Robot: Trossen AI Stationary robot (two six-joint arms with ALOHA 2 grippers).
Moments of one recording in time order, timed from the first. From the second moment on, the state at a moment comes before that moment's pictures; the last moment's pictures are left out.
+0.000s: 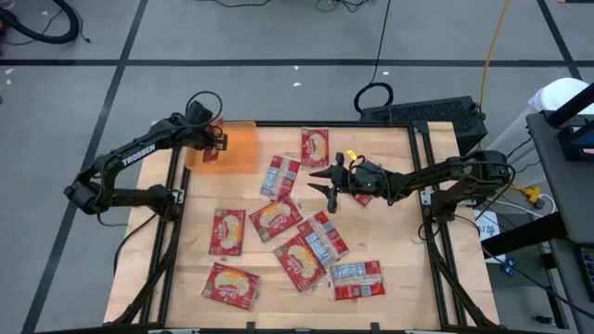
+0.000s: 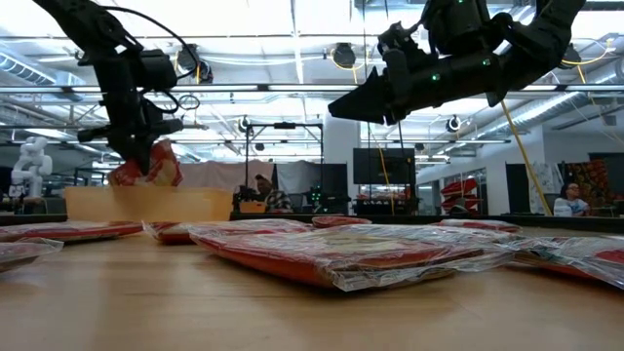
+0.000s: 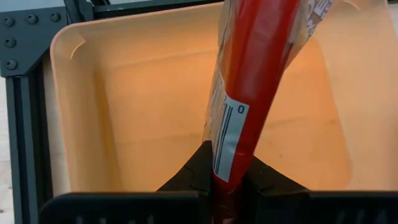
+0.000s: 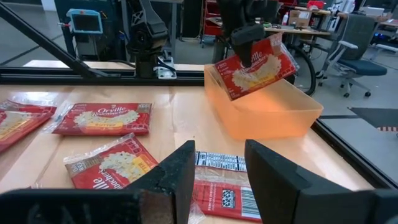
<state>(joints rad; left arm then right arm) 0.98 1.16 0.76 -0.71 -0.12 -0.43 -0.11 1.51 0.55 0.79 0.09 -0.06</state>
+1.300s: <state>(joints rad) 0.92 1.22 0.76 -0.82 -0.23 -0.64 -0.11 1.51 0.55 0.75 0.08 -0.16</state>
